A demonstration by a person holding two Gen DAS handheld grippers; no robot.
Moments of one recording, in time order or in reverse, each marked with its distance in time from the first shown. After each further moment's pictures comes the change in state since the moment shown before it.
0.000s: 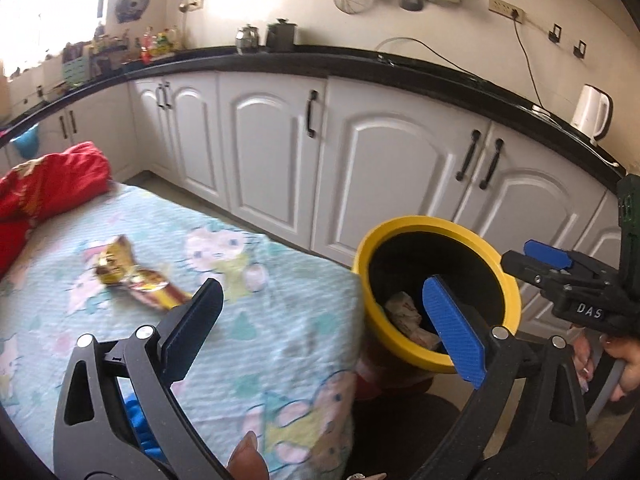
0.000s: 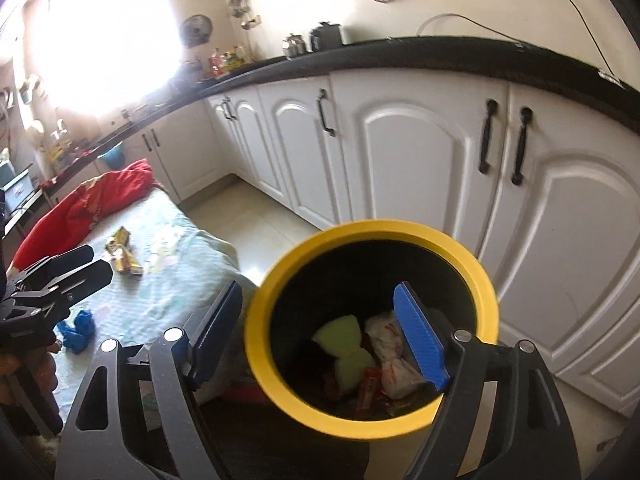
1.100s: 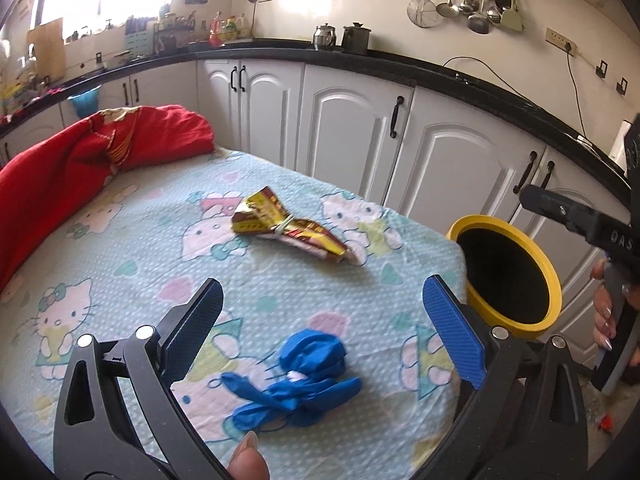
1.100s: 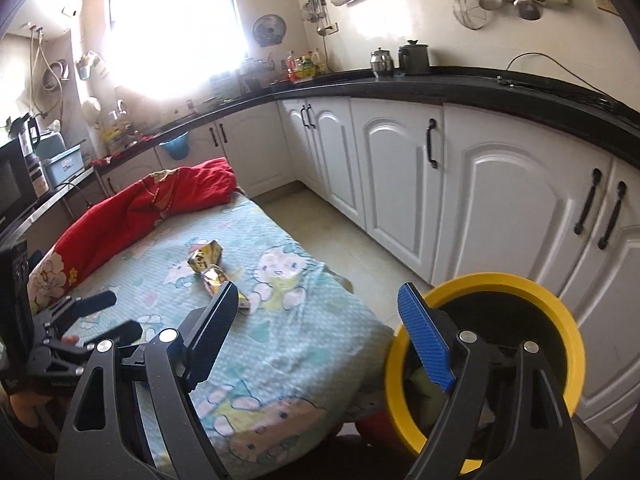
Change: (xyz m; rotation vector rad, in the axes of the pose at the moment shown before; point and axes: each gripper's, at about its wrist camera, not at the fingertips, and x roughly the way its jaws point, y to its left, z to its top) left arm -0.057 0.109 -0.043 -0.123 0.003 0.128; right arm 0.025 0.126 0.034 -0.122 -0.021 0.184
